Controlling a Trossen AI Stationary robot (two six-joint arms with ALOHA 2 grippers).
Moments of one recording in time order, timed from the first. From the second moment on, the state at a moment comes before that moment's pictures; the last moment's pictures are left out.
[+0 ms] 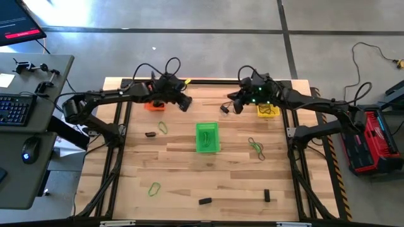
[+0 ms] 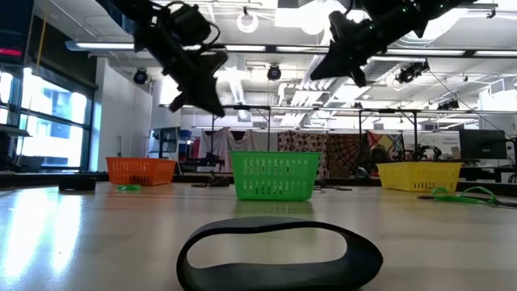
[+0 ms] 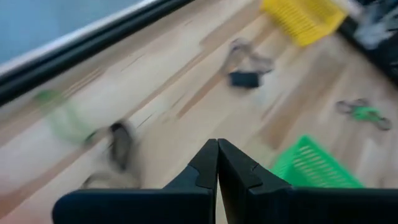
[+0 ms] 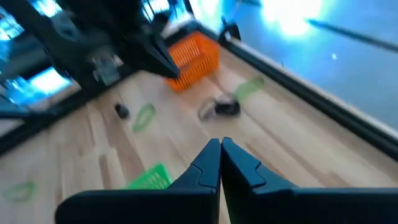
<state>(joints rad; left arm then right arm) 0.49 1.45 0.98 -0.28 0.05 -0.36 -0.43 1.21 0.90 -0.17 -0.08 0.30</state>
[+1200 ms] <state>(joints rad) 0.73 2.01 1.51 -0.71 0.07 -0.19 -0.42 1.21 0.90 -0.09 -0.08 0.30</state>
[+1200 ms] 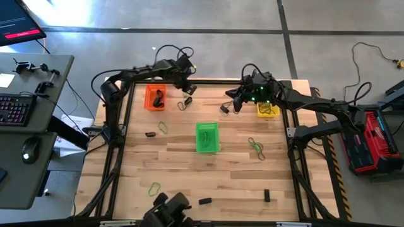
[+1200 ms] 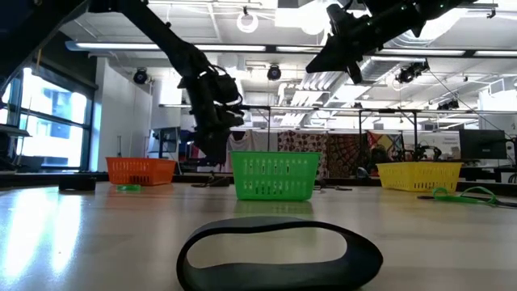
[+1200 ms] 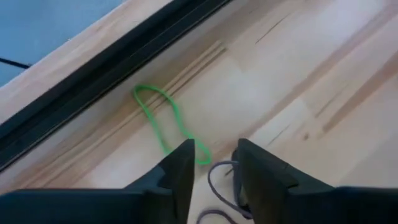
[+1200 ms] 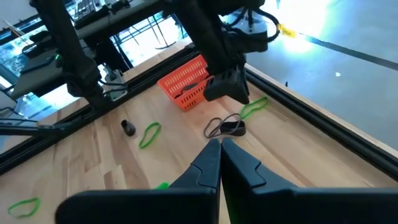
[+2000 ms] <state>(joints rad) 0.75 2.06 1.51 -0.69 0.02 -0.19 -0.43 1.21 0.90 -0.09 -0.08 0.31</state>
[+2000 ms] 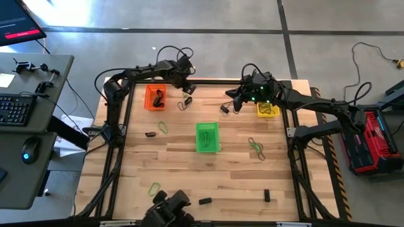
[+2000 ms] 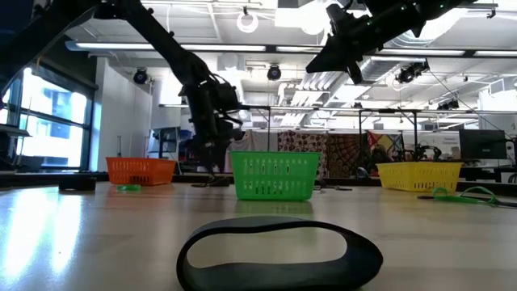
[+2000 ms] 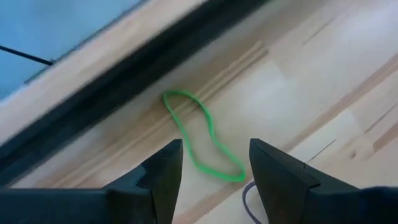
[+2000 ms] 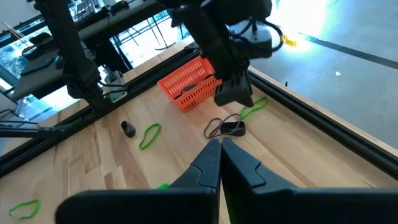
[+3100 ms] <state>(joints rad) 0.72 2.12 1.51 -0.71 -0.02 -0.04 -0.43 1.21 0.90 -0.09 -0.08 0.29</state>
